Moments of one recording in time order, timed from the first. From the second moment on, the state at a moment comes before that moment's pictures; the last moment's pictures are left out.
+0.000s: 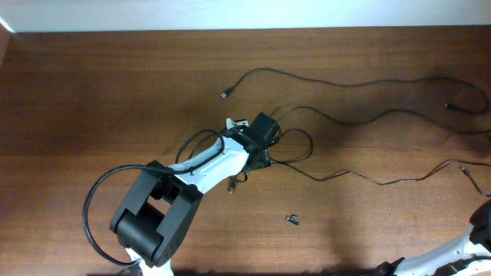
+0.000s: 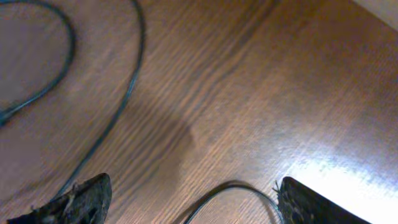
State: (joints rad) left arm -0.63 1.91 1.18 -0.65 -0.24 -0.80; right arm -0.85 2.00 1.47 -0.51 0.00 0.07
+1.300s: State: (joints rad) left arm -0.35 1.42 1.17 -0.80 -0.38 -0.30; right arm 0.05 1.35 1.47 -1.15 -0.13 -0.09
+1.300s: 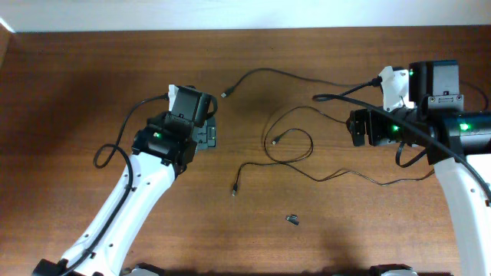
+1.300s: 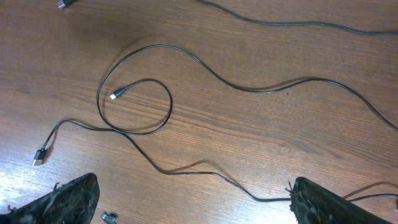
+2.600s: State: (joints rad) left arm -0.33 0.78 0.74 -0.38 -0.38 -0.29; right arm 0.05 1.36 1.47 -1.15 -0.13 -0.09
